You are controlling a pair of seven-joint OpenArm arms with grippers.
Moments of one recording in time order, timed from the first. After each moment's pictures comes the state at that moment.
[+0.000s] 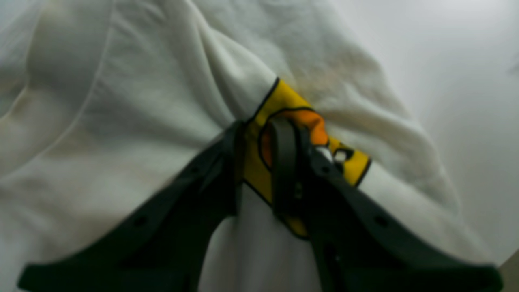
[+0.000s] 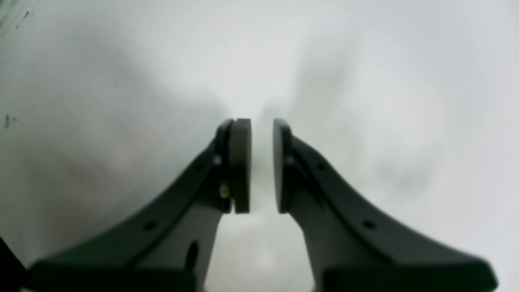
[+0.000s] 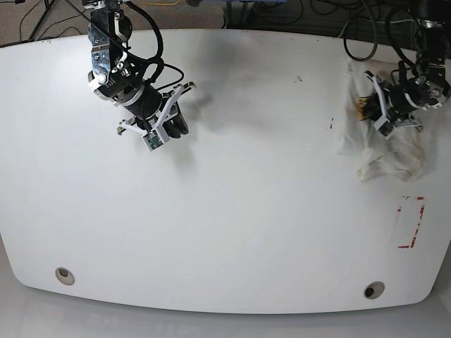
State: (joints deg) left arm 15.6 -36.4 -10.9 87.1 -11.1 -42.4 38.1; right arm -15.3 12.7 -0.5 107.5 18.9 26.1 -44.5
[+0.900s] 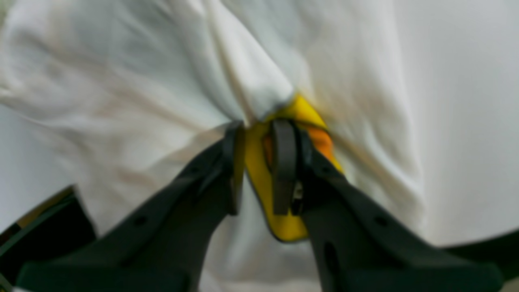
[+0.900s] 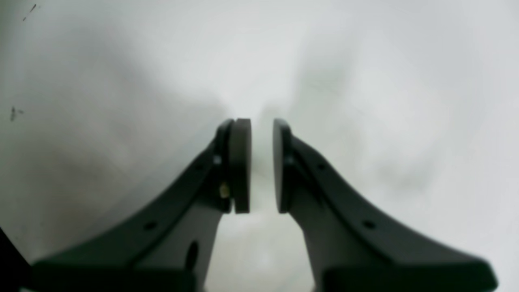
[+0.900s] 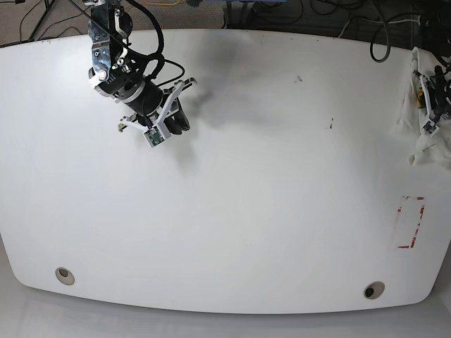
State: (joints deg) left arm 15.3 -41.9 -19.1 81.4 -7.6 -42.4 43.3; right arm -15.9 12.6 -0.5 108.3 18.9 26.1 -44.7
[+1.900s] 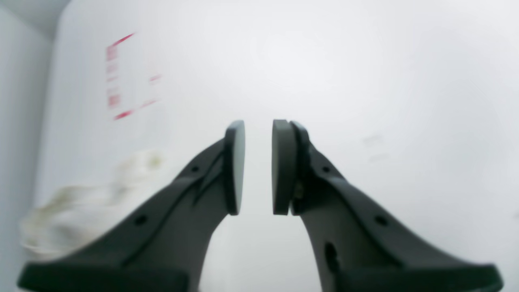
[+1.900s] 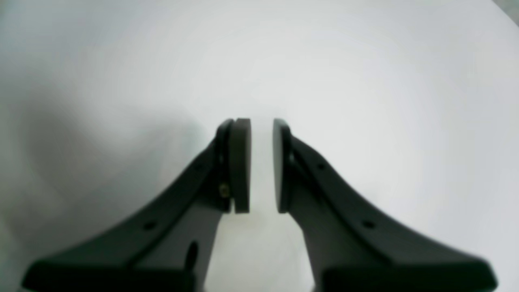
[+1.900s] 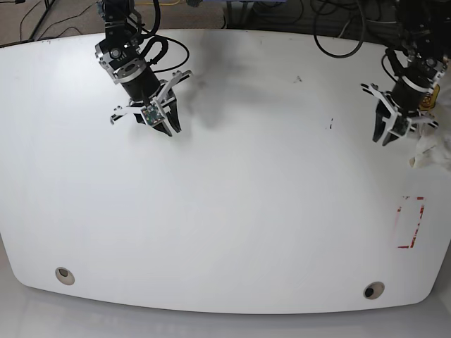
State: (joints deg) left arm 22.6 -10.7 -30.6 106.7 2.4 -42.2 13.7; right arm -25.3 8.0 5.0 105.2 -3.4 26.2 -11.6
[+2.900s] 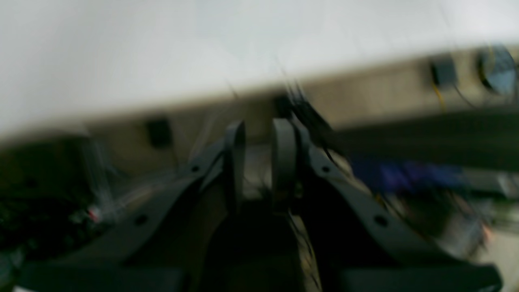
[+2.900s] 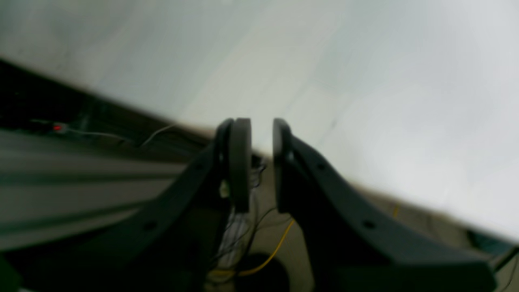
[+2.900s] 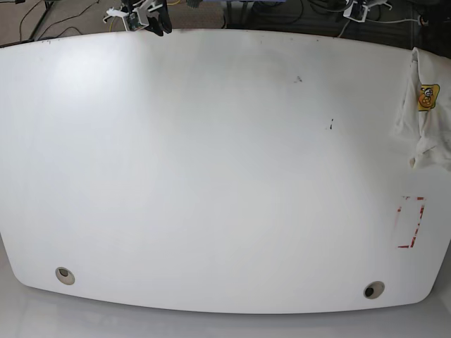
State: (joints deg) left arm 61.7 7.0 -28.0 113.1 5.1 -41.7 8.8; right arm -60.7 7.9 9.7 110.8 8.1 26.2 -7.4
